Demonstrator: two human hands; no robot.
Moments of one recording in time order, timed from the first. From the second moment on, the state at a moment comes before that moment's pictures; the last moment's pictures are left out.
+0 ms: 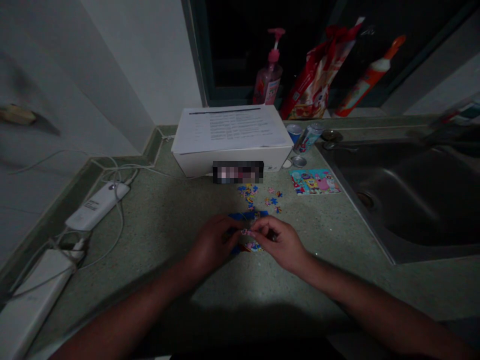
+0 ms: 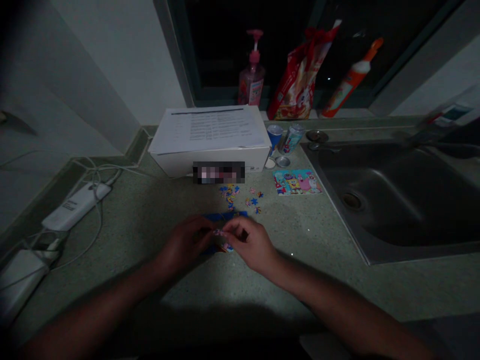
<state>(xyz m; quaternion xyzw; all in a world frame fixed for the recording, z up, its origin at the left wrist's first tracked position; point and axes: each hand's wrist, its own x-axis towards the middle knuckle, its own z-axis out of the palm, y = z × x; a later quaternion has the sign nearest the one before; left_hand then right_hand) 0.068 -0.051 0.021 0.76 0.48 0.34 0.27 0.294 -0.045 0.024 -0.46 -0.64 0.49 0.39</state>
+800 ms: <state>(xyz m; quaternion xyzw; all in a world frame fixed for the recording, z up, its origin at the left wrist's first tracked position) 0.070 -0.054 0.023 0.76 0.46 0.37 0.27 0.294 -0.044 0.021 -0.47 -0.65 0.50 0.34</state>
